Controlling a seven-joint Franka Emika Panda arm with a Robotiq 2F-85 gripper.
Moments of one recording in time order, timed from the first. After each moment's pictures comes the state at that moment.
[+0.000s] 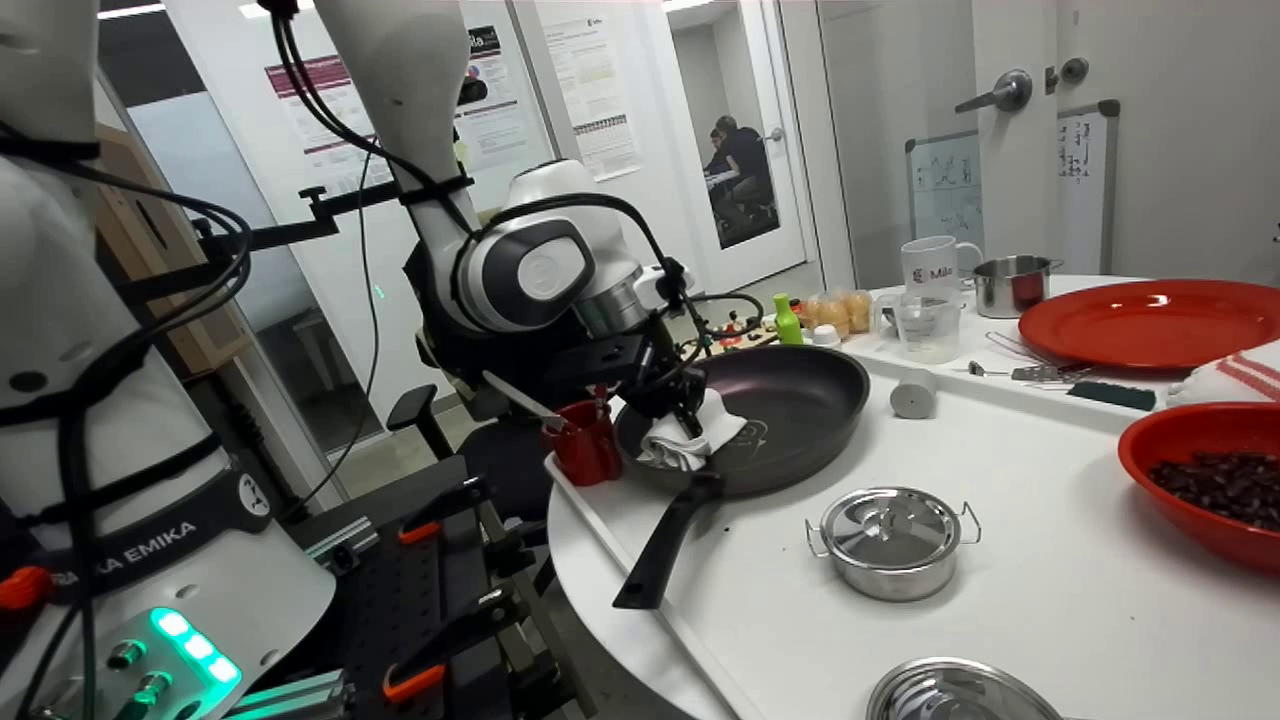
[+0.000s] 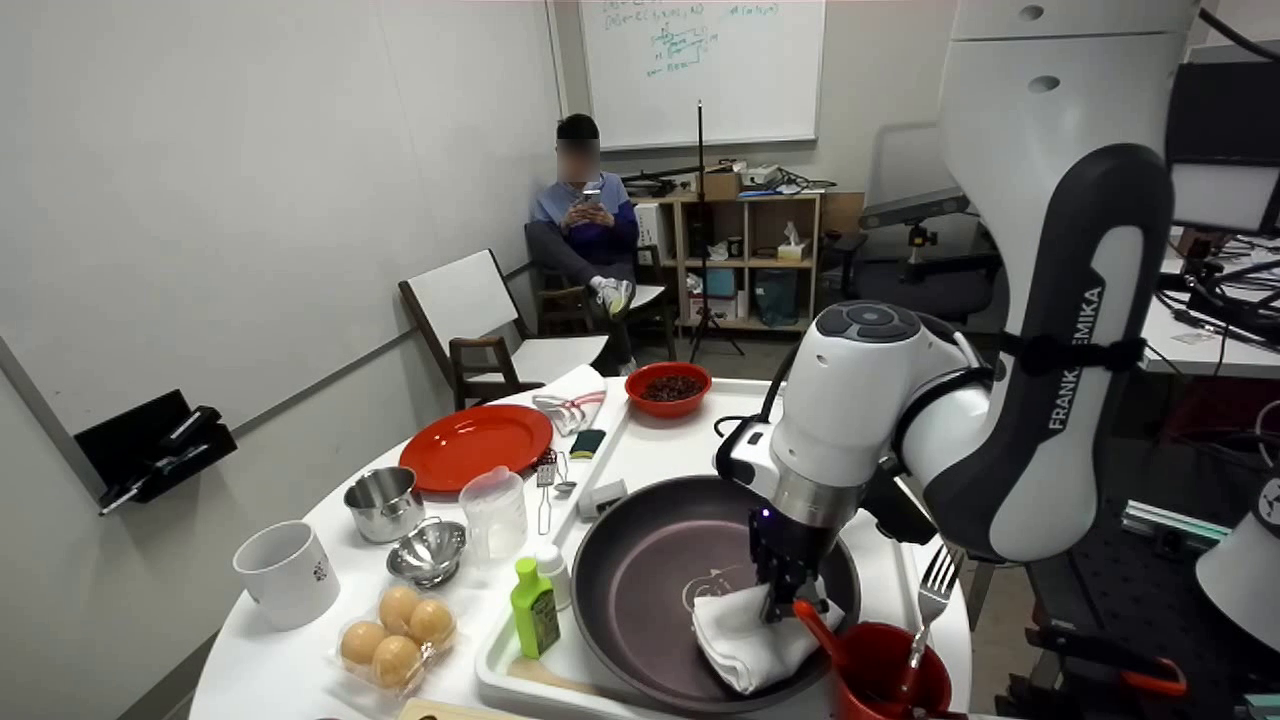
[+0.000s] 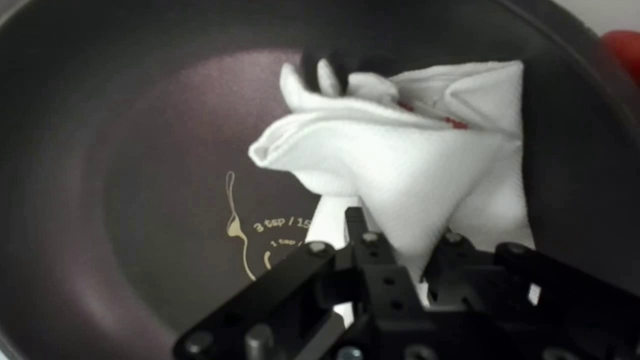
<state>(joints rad) 0.35 0.50 -0.18 -2.59 -0.16 3.29 -0.24</state>
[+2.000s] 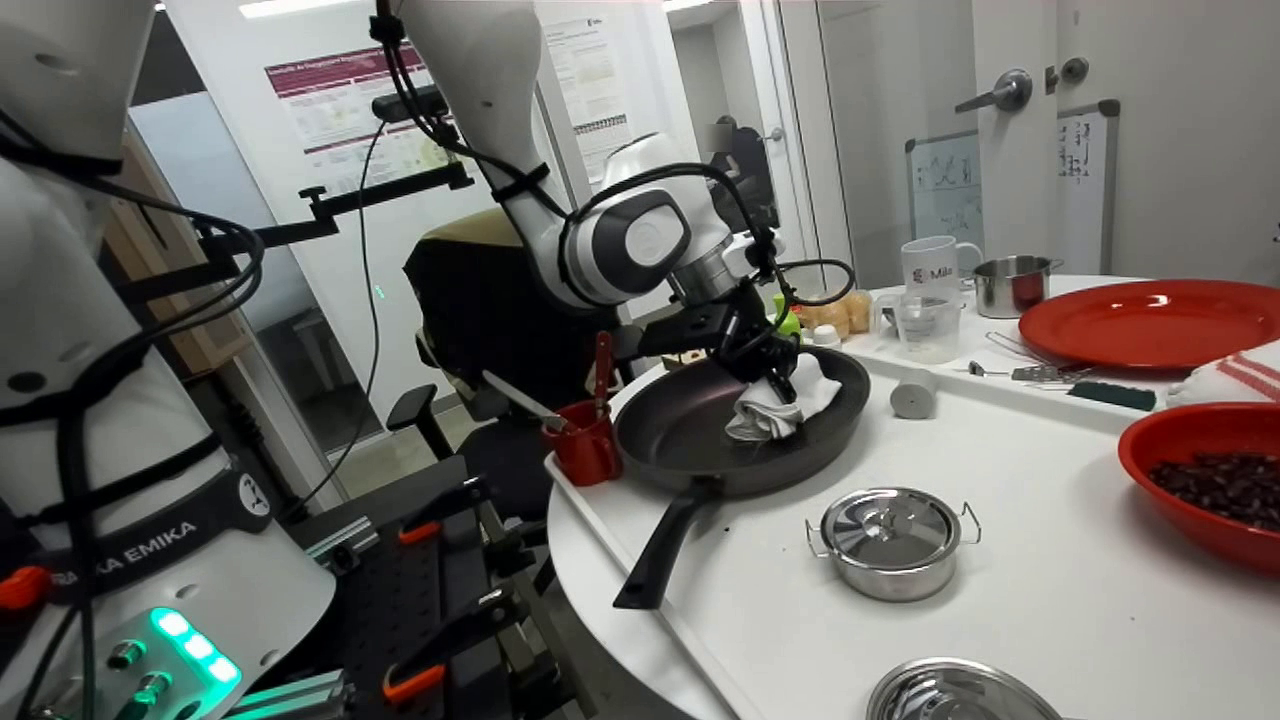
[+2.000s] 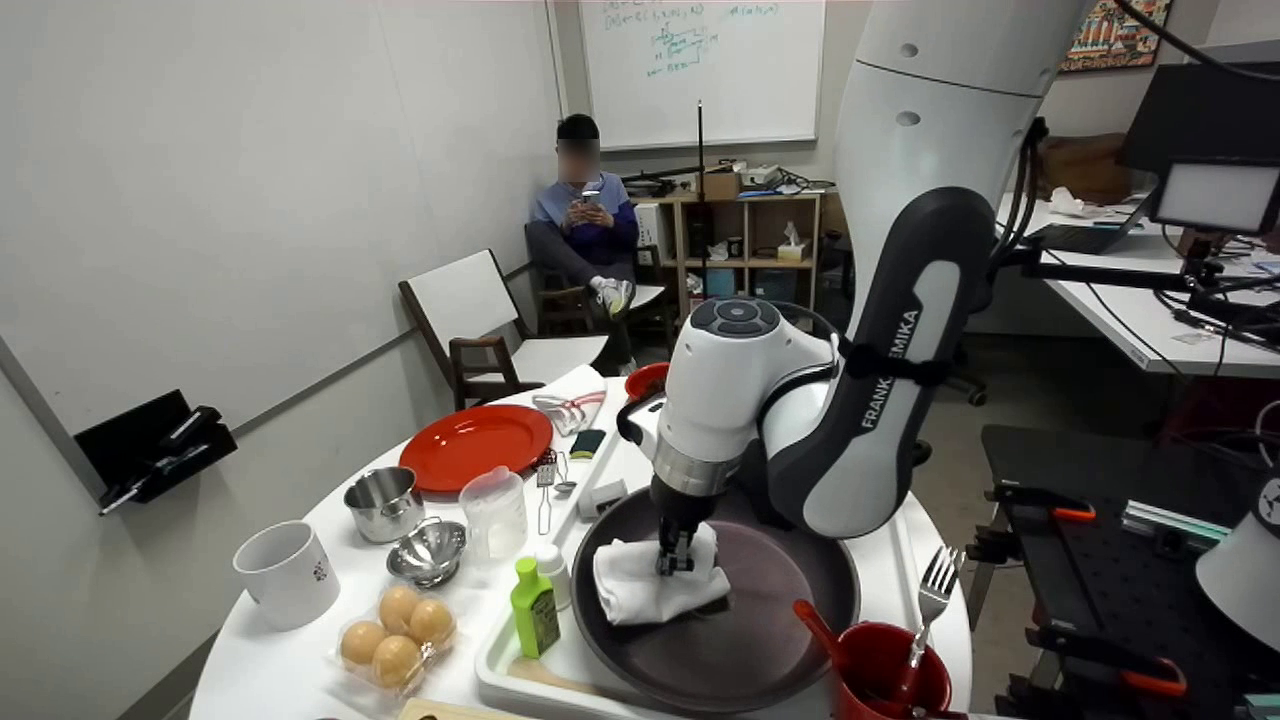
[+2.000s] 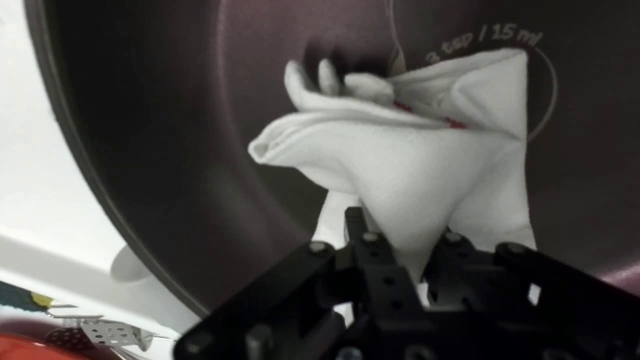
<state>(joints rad) 0.34 0.64 -0.23 -2.26 -0.15 3.16 -0.06</state>
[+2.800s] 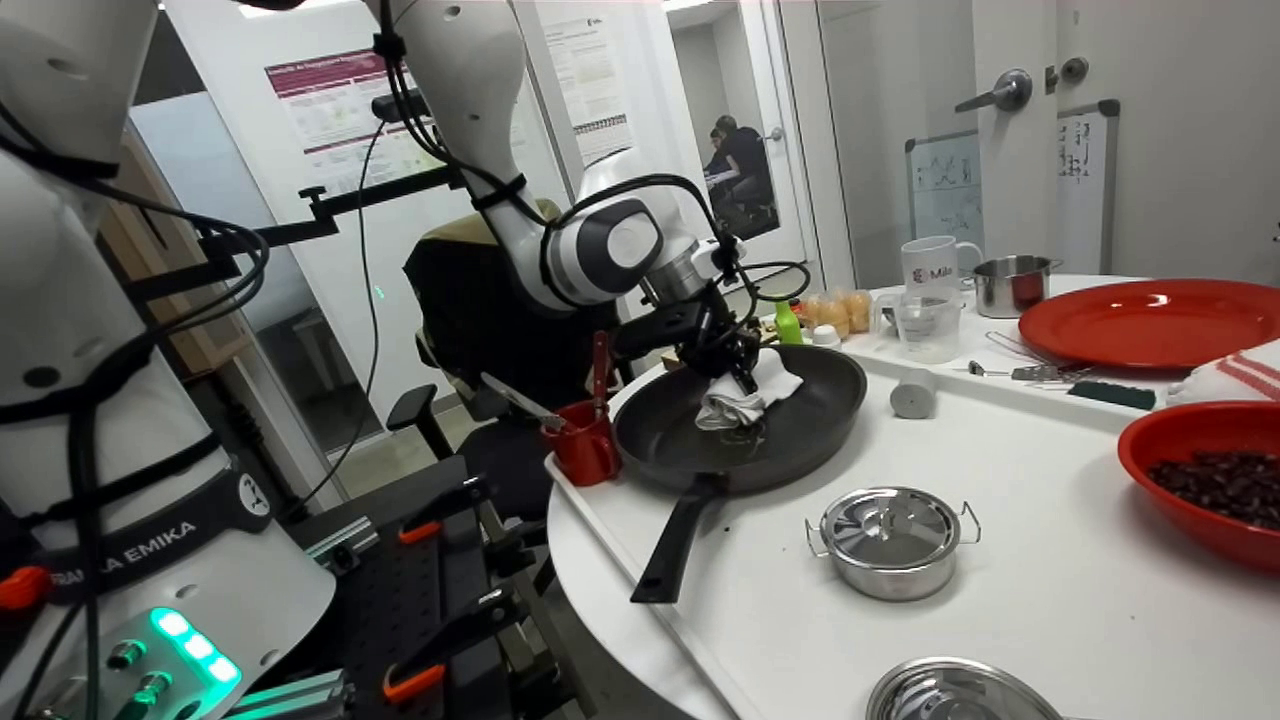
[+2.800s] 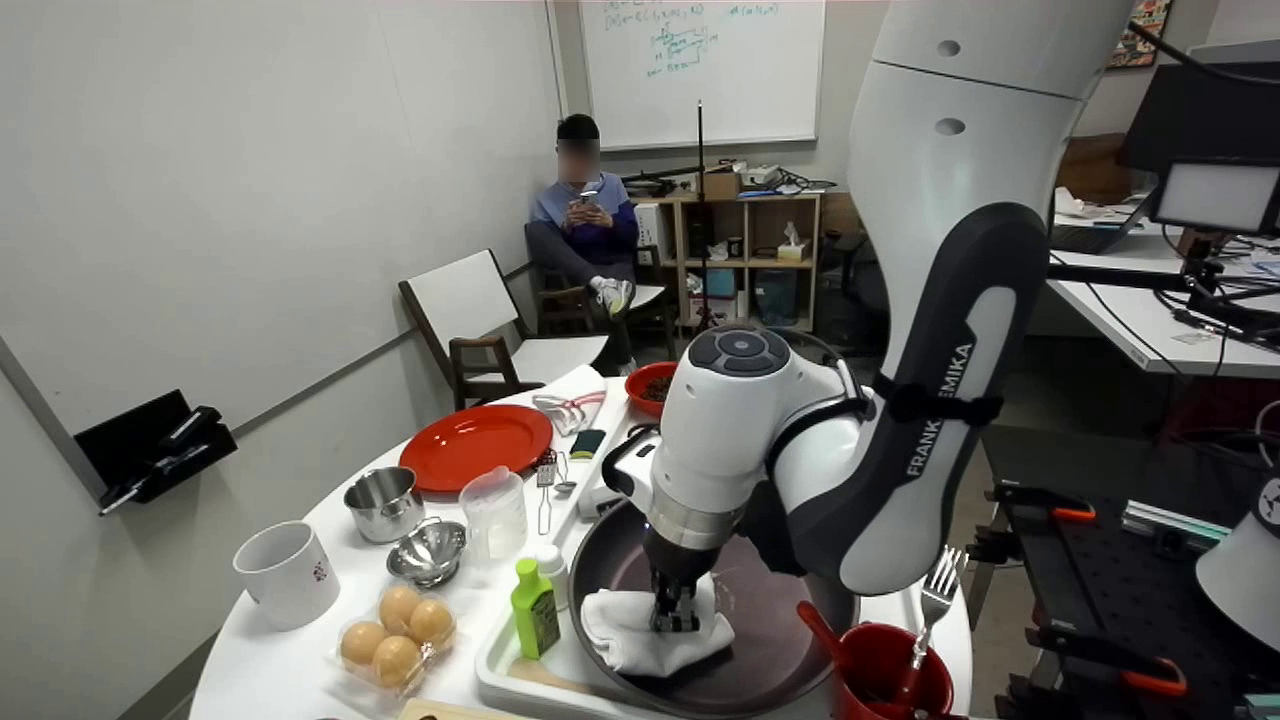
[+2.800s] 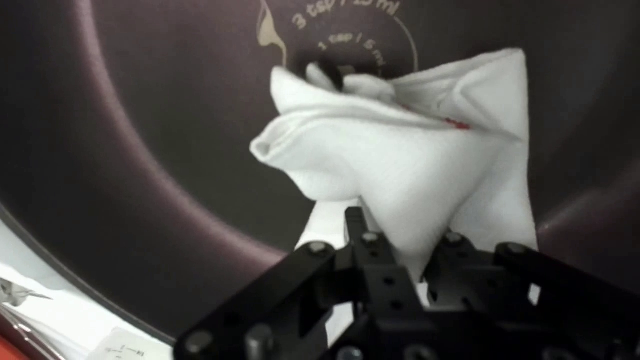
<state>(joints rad) 0.43 0.65 -0.21 -2.26 -0.16 3.17 -0.07</state>
